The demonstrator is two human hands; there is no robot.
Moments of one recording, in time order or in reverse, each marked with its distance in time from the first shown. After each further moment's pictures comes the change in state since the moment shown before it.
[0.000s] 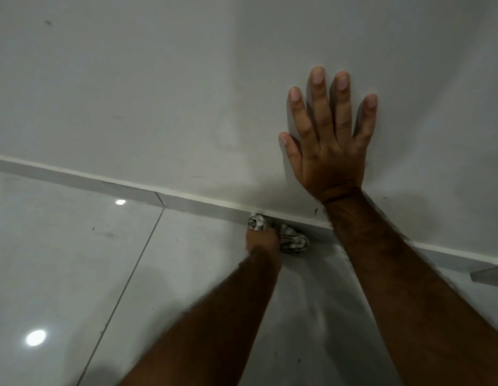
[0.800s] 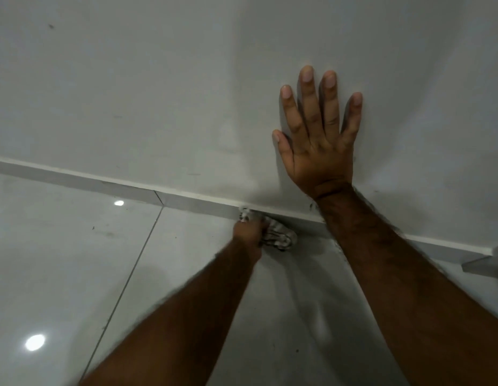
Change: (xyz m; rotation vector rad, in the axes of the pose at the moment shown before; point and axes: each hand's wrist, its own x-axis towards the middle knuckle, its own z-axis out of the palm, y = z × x) left_hand 0.001 0.036 -0.024 0.077 -0.064 -0.062; right_hand 0.004 -0.003 -0.013 0.032 -0.108 -0.013
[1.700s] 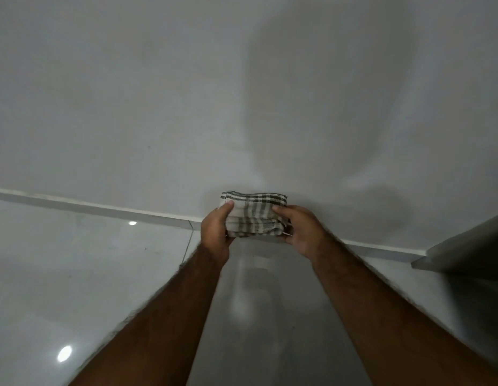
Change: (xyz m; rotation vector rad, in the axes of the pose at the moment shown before) left_hand -0.191 0.191 -0.026 0.075 -0.182 0.138; right_hand 0.058 -0.006 -0.137 1.537 -1.030 1.768
